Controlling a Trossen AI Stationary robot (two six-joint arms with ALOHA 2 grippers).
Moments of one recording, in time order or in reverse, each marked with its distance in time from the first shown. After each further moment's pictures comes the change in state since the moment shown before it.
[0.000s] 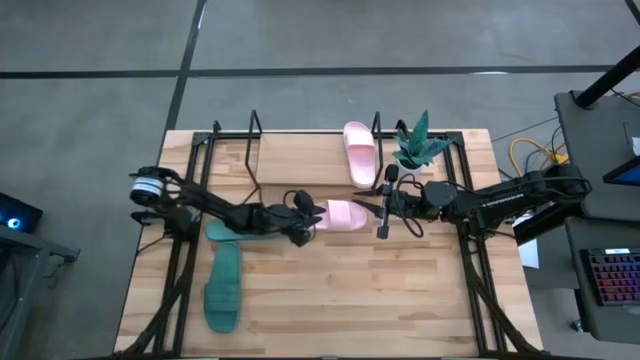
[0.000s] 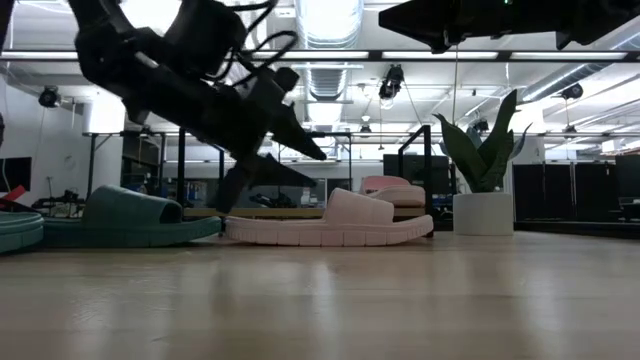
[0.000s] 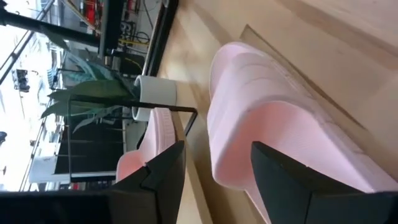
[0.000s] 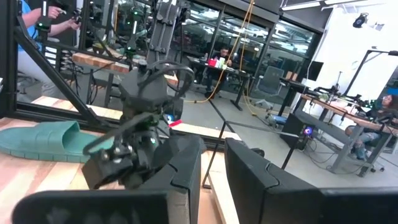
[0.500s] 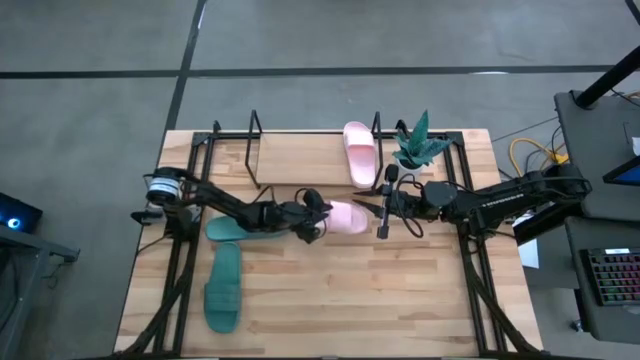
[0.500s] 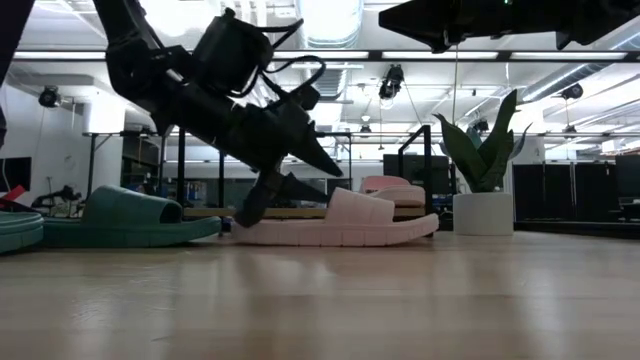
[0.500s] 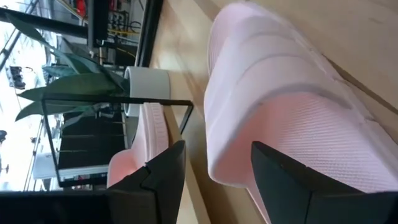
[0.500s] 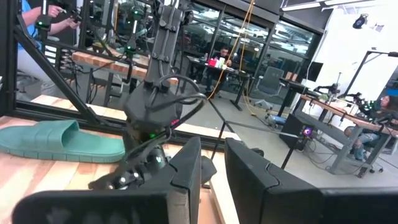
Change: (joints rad) left arm 0.043 0.123 0.091 0.001 -0.004 0.050; right arm 0.000 0.000 0.000 -0.001 0.000 -0.008
